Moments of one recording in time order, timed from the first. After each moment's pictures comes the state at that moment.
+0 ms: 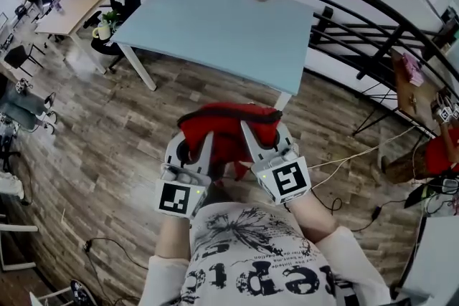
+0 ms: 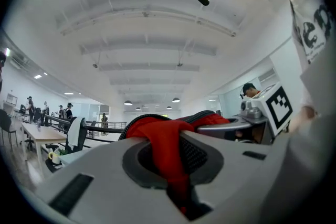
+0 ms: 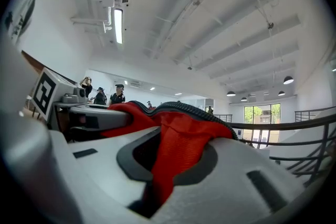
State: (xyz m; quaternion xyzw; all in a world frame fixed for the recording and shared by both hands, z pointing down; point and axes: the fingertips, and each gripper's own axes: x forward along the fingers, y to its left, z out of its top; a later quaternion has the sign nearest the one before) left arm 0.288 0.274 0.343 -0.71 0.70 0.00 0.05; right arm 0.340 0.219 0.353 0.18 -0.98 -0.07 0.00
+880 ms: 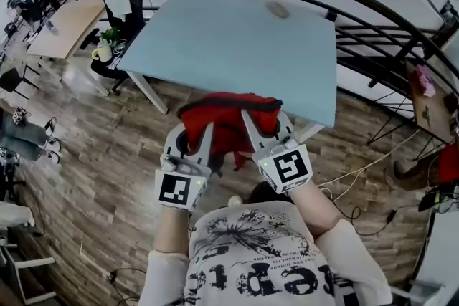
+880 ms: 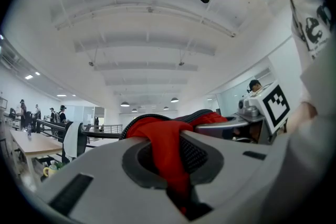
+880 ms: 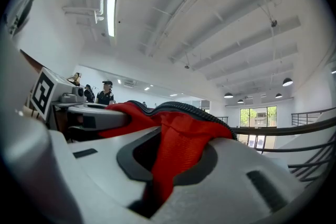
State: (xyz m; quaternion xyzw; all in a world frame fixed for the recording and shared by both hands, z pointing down) left arm 0.024 0.180 0.311 -0.73 0.68 0.00 0.07; right arm 0.079 0.125 0.319 0.21 -0.97 -0.09 -0.01
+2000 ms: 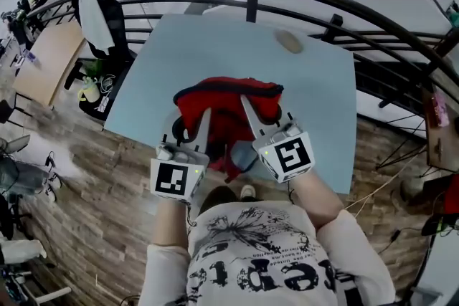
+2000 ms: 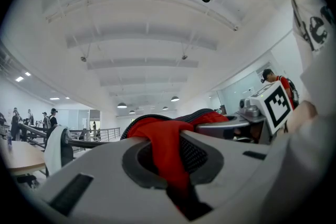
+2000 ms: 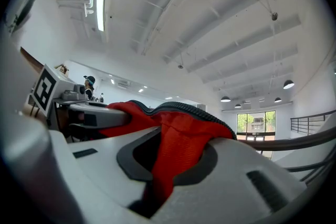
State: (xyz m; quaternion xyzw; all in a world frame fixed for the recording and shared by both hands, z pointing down) left arm -0.169 -0.170 0.283 -0.74 0.66 -0.02 0.09; right arm -0.110 -0.222 0.290 0.23 -0.97 -0.10 -0.03
